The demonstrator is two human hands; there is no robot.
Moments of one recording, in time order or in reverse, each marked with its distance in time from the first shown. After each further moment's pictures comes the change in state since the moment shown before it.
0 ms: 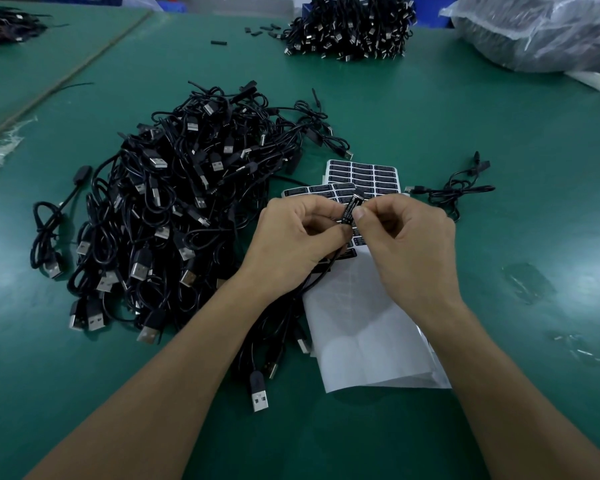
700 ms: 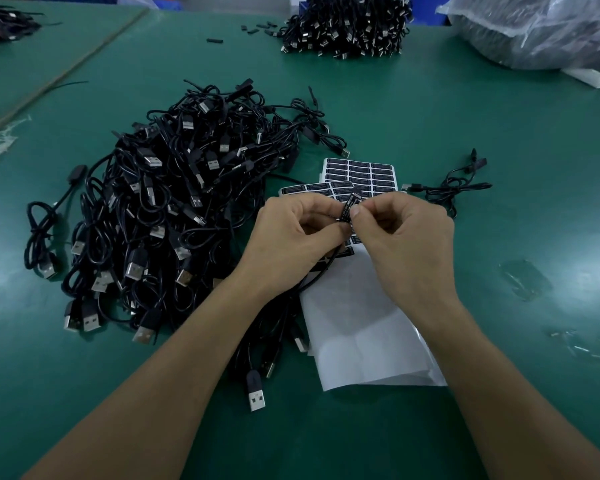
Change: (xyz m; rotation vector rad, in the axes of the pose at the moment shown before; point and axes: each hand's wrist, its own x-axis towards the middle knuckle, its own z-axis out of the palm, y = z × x) left_hand -0.001 0.002 0.001 -0.004 -0.012 -0.002; right_hand -0.001 0.000 0.001 0.060 0.028 0.034
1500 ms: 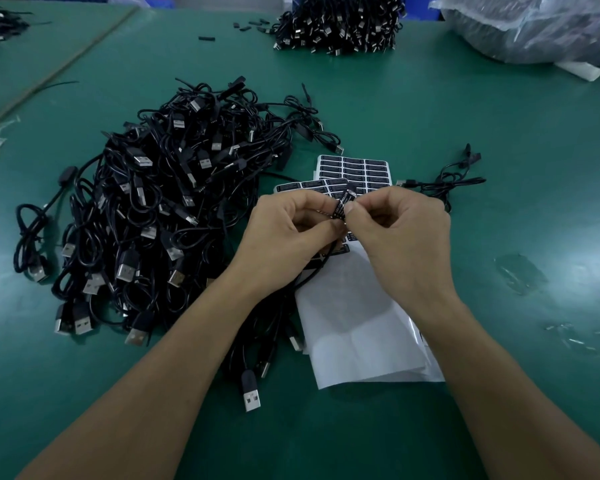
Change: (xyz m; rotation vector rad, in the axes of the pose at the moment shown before) left_hand 0.000 0.002 -0.001 -0.062 -0.027 -0.004; right_hand 0.001 -0.004 -0.002 0.026 0.012 0.025
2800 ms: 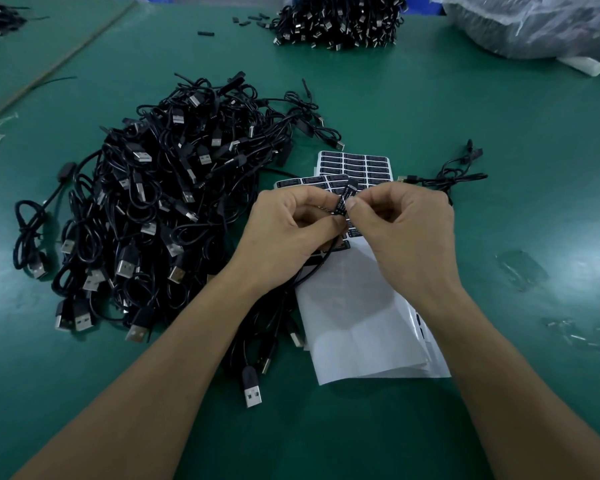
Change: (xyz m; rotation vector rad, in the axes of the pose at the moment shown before) left_hand 0.000 0.000 0.000 0.006 -0.001 -0.008; right_hand 0.002 -0.001 -0.004 -0.005 -0.040 -0.006
